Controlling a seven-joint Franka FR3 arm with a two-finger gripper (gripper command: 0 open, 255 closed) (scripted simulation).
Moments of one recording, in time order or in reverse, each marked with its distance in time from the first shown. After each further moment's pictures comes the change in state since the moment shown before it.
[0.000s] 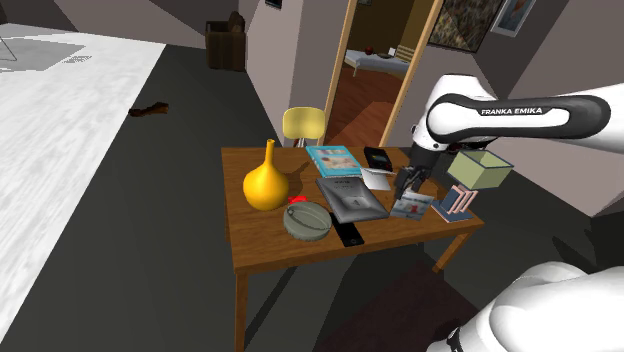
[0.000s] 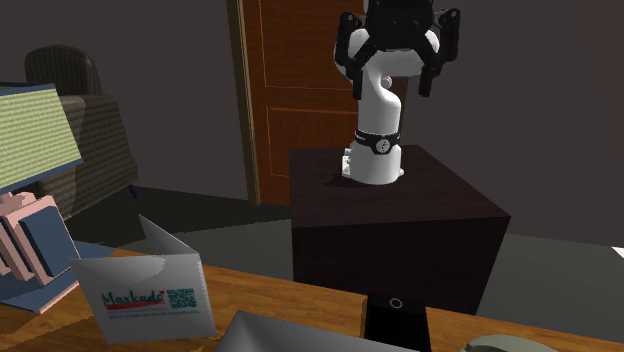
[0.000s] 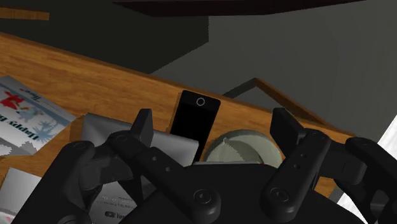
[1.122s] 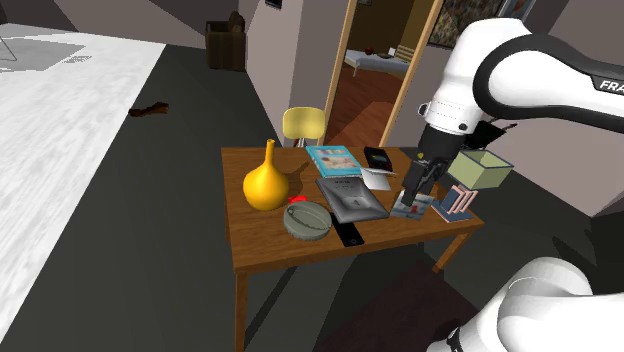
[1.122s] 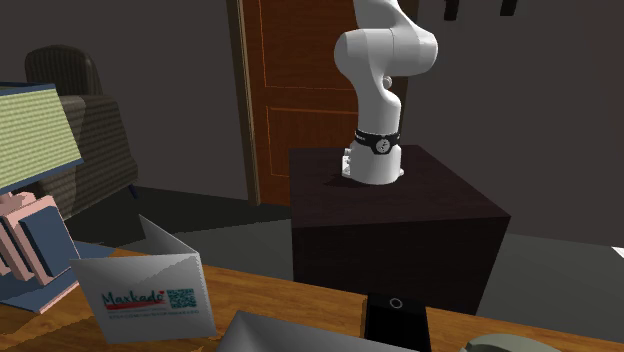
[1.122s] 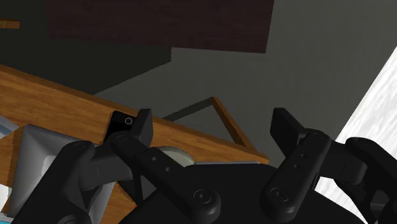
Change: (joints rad) arm 0.145 -0.300 0.203 0.059 0.171 -0.389 0.187
